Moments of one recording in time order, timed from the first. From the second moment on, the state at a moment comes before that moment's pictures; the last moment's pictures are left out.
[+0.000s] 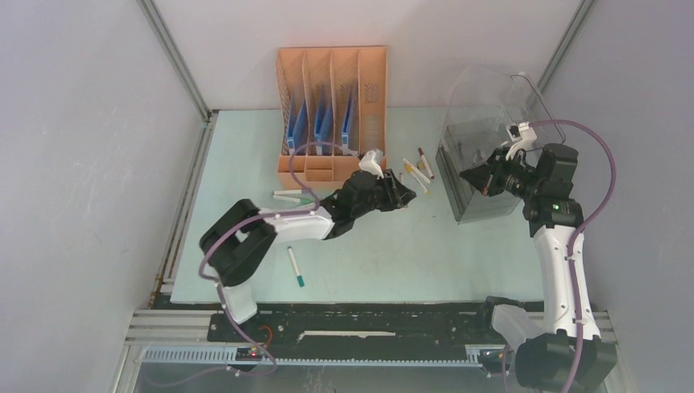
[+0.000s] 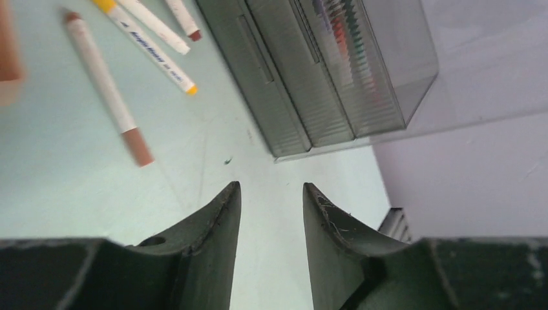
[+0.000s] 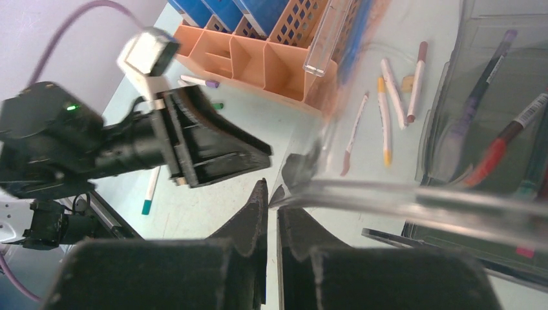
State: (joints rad) left arm -0.86 1.86 1.07 0.51 0.05 -0.92; right arm -0.17 0.99 0.99 -0.43 -0.82 0.14
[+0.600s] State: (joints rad) left arm -0.86 1.22 0.56 0.24 -0.54 -0.57; right arm -0.17 0.99 0.99 -0.43 -0.83 0.14
